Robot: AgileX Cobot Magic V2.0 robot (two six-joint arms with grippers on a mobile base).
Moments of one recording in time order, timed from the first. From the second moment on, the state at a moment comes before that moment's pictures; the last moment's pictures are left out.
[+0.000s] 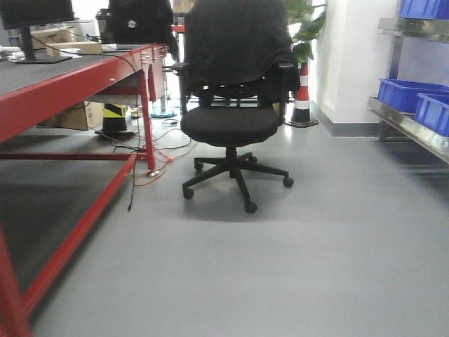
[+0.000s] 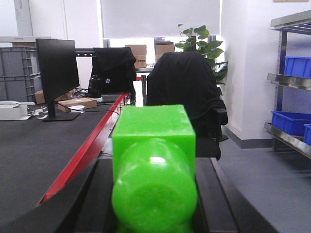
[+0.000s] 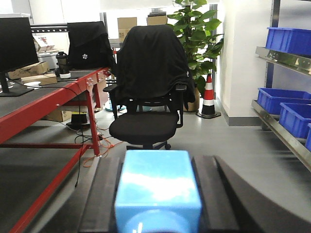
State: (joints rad) left arm -0.03 0.25 -0.51 -0.02 0.21 0.08; right arm 0.06 0.26 -0.56 0.21 0.35 -0.10
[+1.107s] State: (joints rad) left arm -0.03 0.25 -0.51 -0.02 0.21 0.08; right arm 0.06 0.26 -0.56 0.21 0.35 -0.10
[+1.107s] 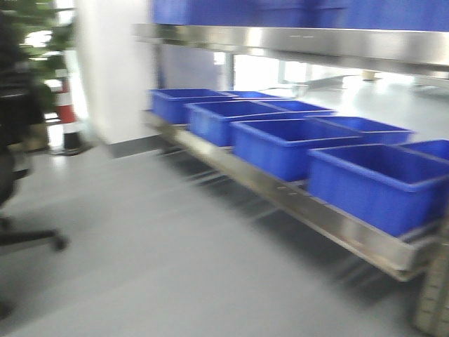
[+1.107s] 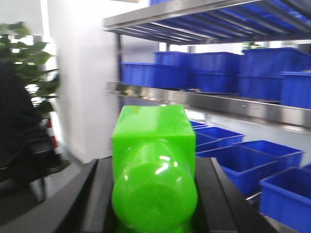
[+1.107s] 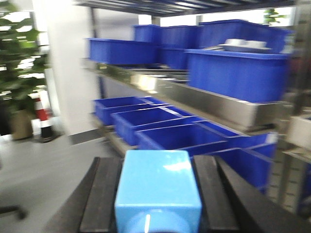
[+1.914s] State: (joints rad) left arm -0.03 0.25 -0.51 -0.02 0.21 0.08; right arm 0.06 0.26 -0.56 0.21 0.35 -0.10
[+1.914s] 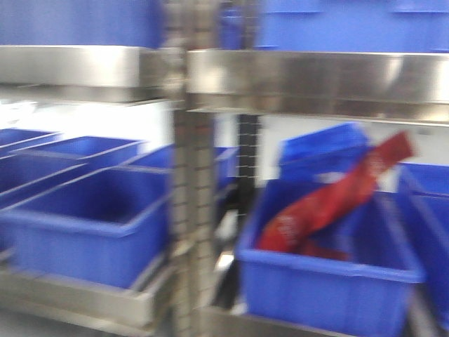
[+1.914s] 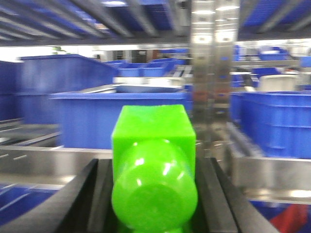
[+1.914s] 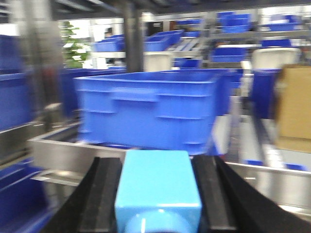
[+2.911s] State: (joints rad) left arm -0.03 0.25 -0.51 -0.02 0.21 0.08; right arm 0.06 0.26 -0.56 0.21 0.35 -0.10
